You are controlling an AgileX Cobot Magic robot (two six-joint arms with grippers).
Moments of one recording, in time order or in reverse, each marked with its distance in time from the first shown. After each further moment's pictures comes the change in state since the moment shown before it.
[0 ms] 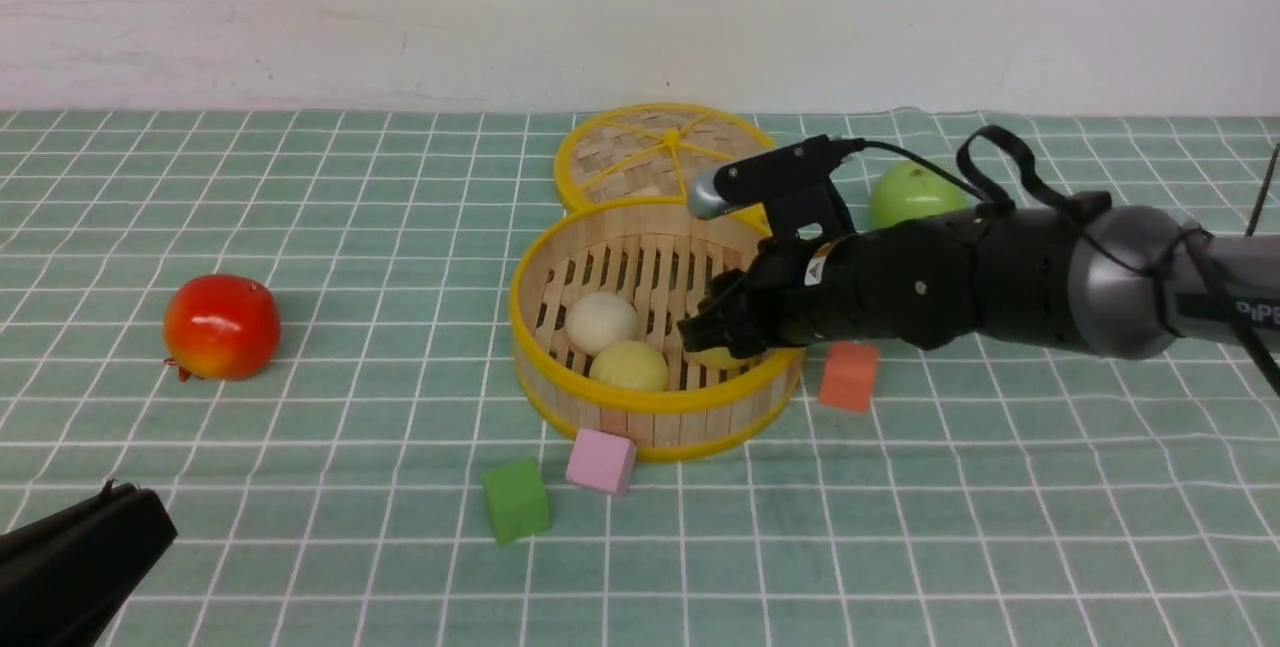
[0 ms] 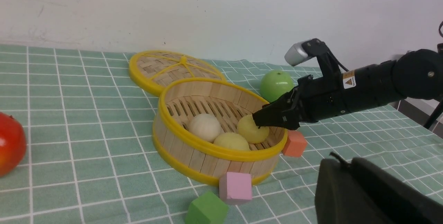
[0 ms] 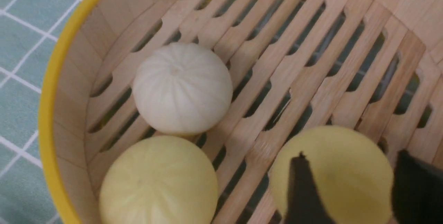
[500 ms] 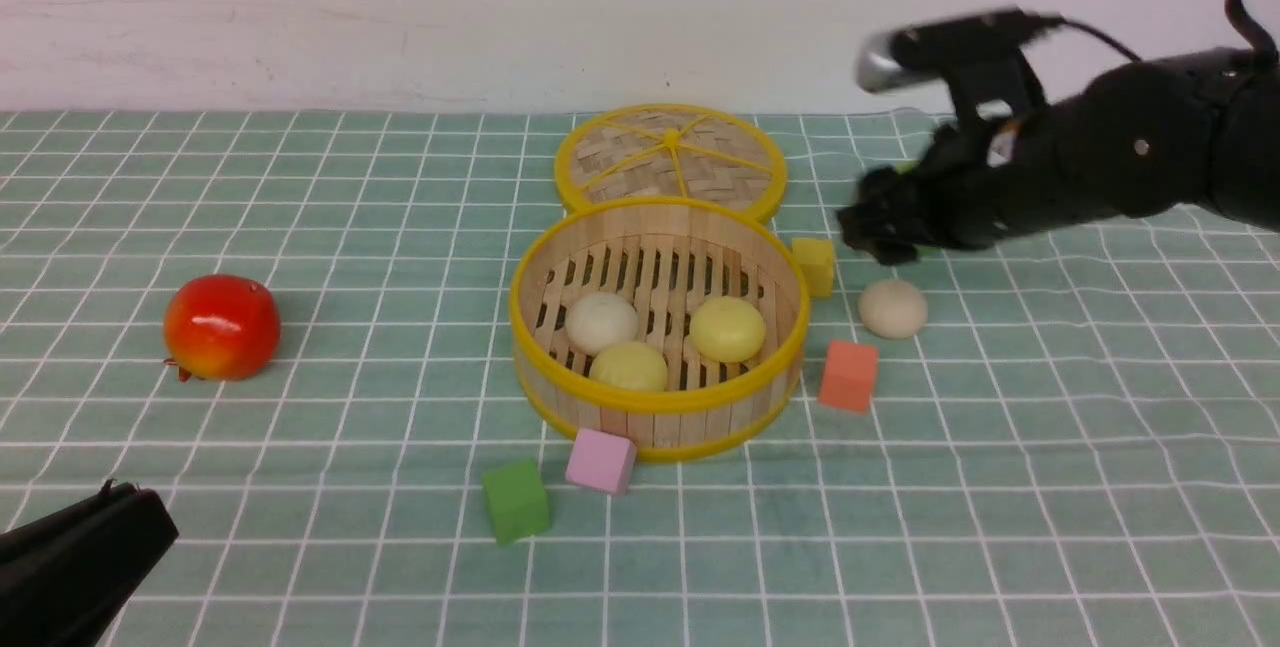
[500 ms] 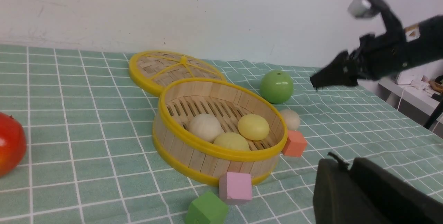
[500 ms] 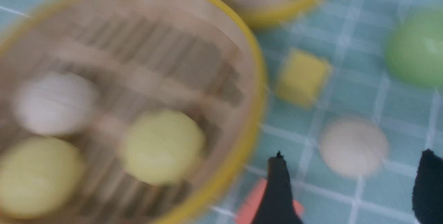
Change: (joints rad) right arm -0.203 -0.160 -0.023 -0.117 0.300 0.108; left arm 0.000 0.000 0.000 0.000 0.000 0.000
